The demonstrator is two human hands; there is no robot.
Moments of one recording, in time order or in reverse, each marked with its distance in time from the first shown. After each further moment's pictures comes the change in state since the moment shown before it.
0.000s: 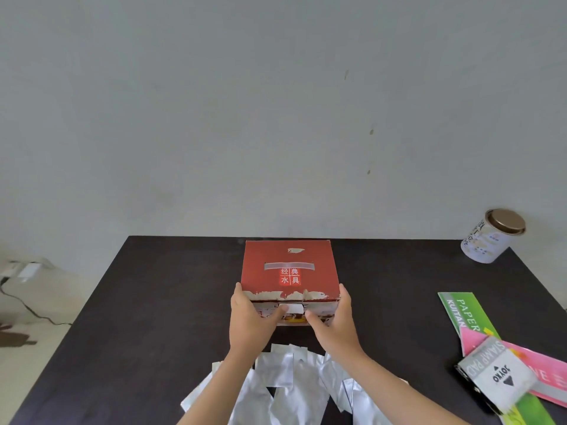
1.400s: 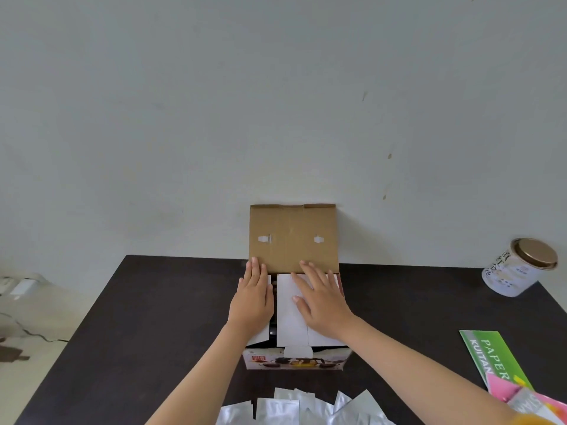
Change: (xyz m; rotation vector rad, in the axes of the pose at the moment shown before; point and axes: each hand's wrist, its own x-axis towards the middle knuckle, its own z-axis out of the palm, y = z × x) left_hand 0.122 0.001 0.014 0.550 -0.227 0.334; right_hand 0.121 -0.047 0.015 -1.041 -0.319 -0.543
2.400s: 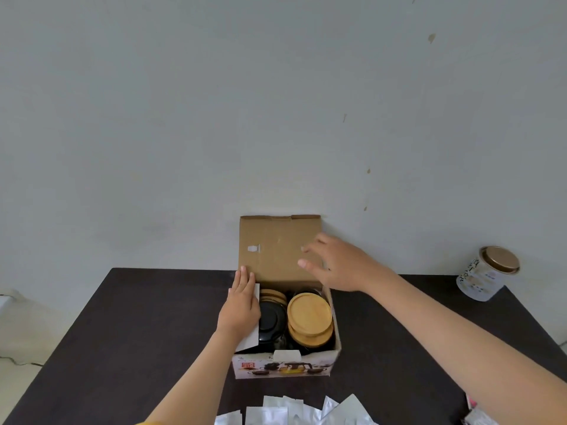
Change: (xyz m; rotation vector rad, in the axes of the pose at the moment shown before) left_hand 0.000 -0.002 -0.004 -0.154 0.018 -0.004; right_hand -0.012 -0.004 -0.154 0.027 -0.006 -0.029
